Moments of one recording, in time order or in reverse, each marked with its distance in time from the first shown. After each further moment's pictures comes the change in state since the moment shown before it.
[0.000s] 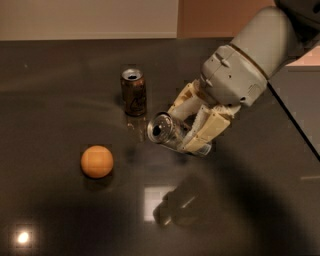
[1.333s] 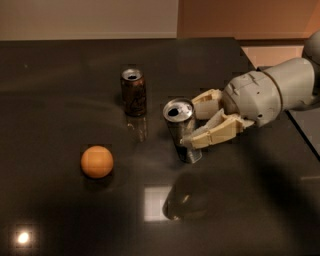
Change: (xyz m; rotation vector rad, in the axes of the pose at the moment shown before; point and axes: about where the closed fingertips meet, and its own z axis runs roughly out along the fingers) arm 0.014 -0.006 -0.012 0.126 -0.504 0.108
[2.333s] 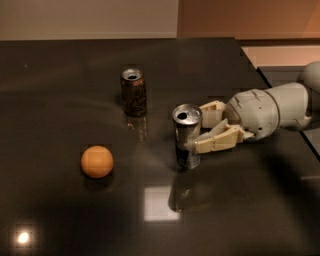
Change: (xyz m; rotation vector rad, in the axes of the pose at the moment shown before) arm 0.026 -0.005 -0.006 0.019 -0.161 0.043
